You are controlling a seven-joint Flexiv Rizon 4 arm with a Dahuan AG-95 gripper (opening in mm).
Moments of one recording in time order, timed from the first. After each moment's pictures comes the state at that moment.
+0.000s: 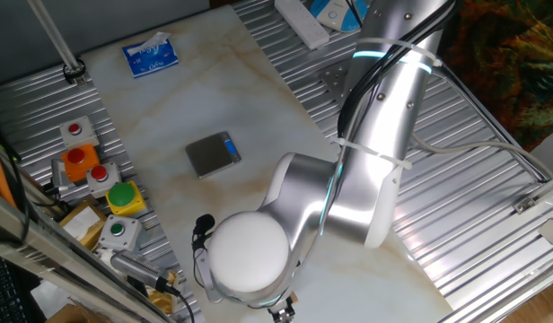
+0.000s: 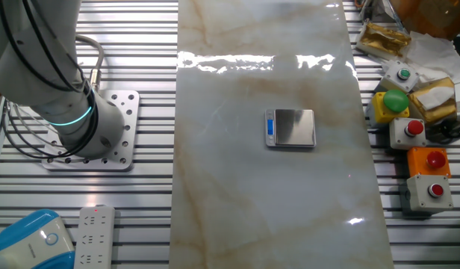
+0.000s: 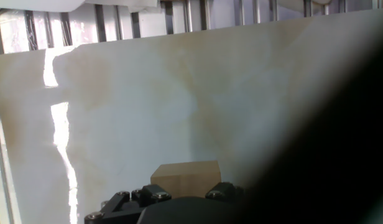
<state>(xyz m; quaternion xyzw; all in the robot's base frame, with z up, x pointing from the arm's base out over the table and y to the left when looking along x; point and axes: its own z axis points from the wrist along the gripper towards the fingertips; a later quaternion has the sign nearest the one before) 0.543 0.424 0.089 -0.04 -1.00 -0.01 0.06</state>
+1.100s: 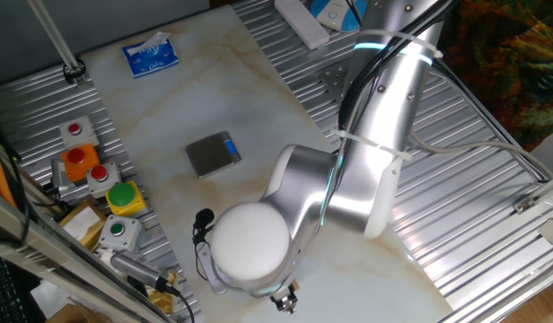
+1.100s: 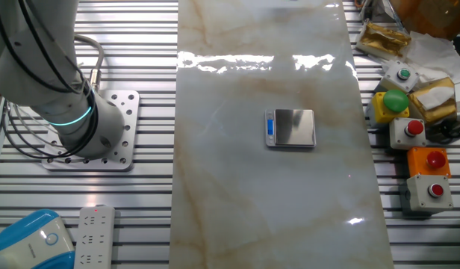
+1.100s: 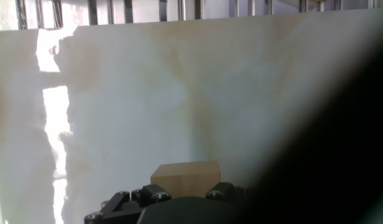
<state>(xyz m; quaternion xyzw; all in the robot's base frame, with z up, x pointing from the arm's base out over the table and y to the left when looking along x) 0.524 0.398 0.082 0.00 -1.00 -0.01 0.06</state>
